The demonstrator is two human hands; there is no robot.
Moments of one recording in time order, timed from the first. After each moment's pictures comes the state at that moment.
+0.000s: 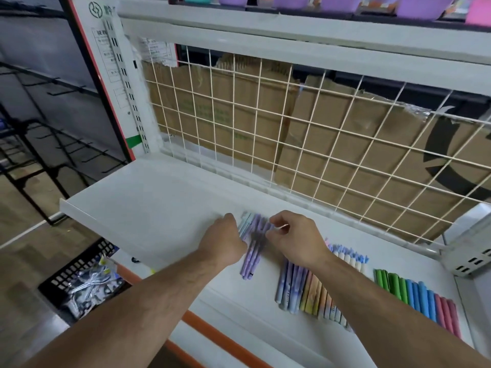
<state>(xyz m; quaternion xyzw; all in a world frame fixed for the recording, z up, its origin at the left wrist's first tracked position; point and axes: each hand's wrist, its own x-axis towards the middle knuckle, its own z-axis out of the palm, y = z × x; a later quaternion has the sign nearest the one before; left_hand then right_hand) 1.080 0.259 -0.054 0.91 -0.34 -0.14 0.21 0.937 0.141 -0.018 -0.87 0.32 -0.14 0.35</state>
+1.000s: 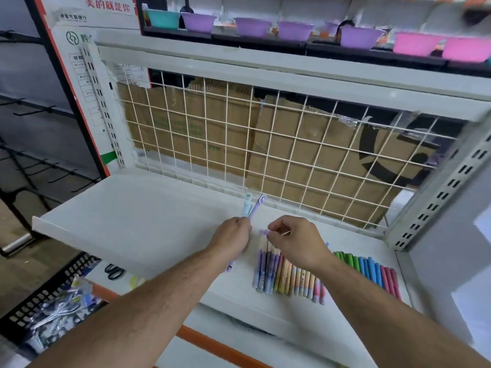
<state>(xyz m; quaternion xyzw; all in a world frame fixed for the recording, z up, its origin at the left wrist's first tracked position) 1.017 0.251 -0.001 0.79 -0.26 -0.32 0.46 0.872 0.166 0.020 -0.84 0.36 -0.18 0.36</state>
